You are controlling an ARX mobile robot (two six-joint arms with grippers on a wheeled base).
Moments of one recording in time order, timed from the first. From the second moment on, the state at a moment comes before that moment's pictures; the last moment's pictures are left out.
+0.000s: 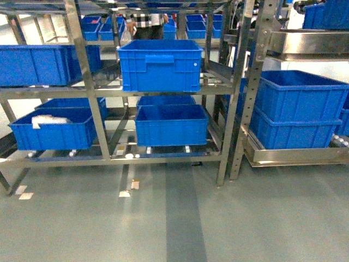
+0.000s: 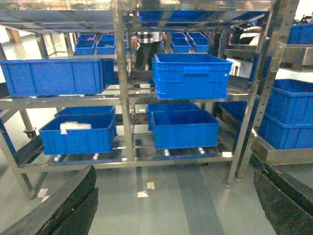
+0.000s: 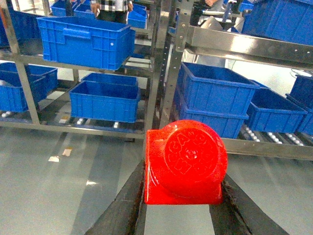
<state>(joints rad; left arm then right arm) 0.00 0.01 0.01 0.00 0.00 0.00 -0.18 0.07 0.02 -0.06 -0.21 -0.14</state>
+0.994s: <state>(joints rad) 0.00 0.01 0.01 -0.01 0.00 0.00 -0.18 0.07 0.02 -0.06 -0.21 -0.14</state>
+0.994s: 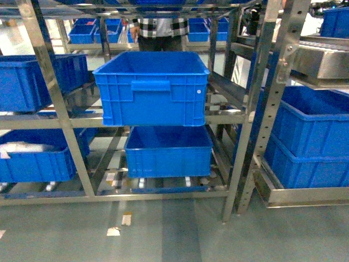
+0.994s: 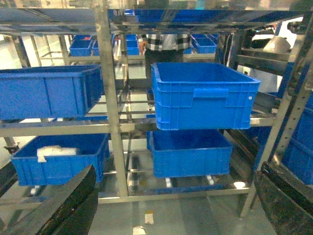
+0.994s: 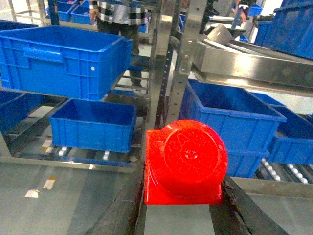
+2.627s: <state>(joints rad) 0.00 0.01 0.01 0.00 0.00 0.00 -0.18 0.07 0.02 -0.06 -0.21 -0.14</state>
